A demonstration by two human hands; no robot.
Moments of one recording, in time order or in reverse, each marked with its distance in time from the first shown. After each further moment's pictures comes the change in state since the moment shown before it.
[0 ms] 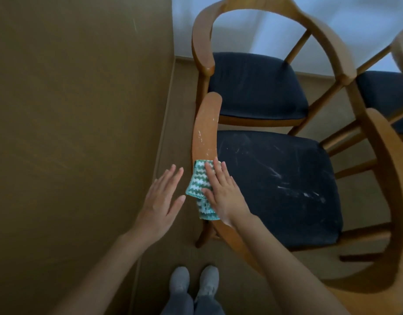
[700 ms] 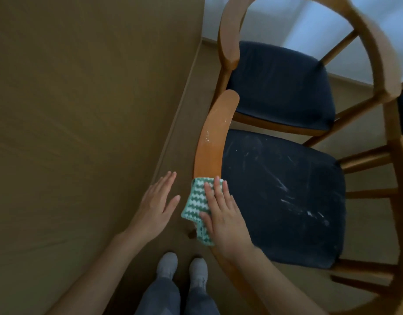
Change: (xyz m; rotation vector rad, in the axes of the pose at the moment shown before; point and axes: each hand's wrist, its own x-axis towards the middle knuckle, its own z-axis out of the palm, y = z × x) left_hand 0.004 0.006 0.016 -0.101 -0.027 -0.287; right_hand -0.024 0.016 0.009 -0.028 -0.028 -0.159
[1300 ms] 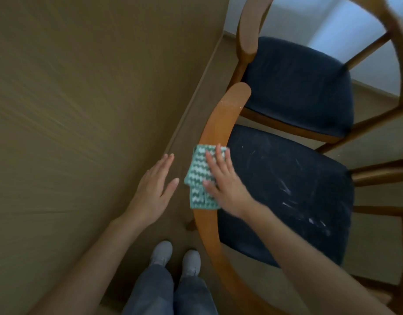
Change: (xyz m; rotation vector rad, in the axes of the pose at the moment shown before) left_hand -0.005 0.021 0.002 -0.054 0.153 -0.089; right_hand 0.052 0.029 -0.042 0.240 -0.221 -0.151
